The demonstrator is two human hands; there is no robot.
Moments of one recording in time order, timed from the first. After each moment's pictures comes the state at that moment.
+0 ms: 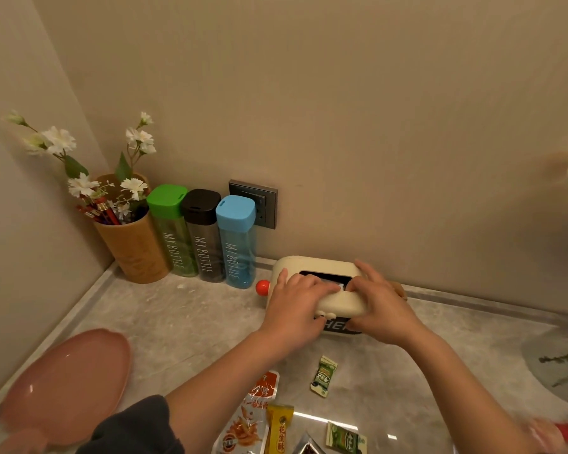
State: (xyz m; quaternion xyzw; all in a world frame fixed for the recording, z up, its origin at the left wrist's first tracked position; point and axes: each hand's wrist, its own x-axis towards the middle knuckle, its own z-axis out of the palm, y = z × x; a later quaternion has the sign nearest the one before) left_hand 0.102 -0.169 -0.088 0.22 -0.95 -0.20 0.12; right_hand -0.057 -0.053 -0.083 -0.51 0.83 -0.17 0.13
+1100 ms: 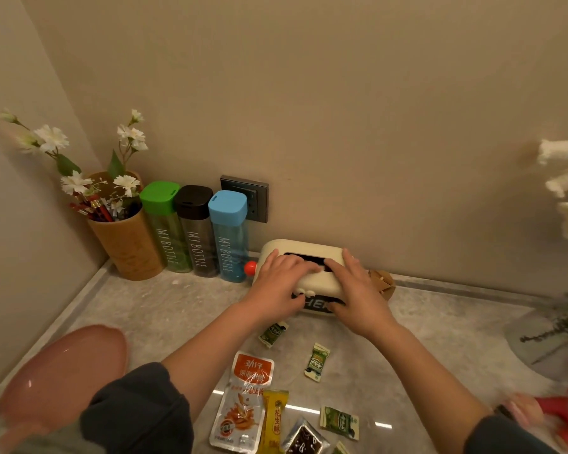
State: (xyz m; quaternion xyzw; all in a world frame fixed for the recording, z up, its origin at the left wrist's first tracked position) left_hand 0.107 -0.197 -0.090 0.16 -0.96 -0.21 0.13; right_hand -0.033 -0.058 -0.097 -0.48 0.85 -0.19 0.11
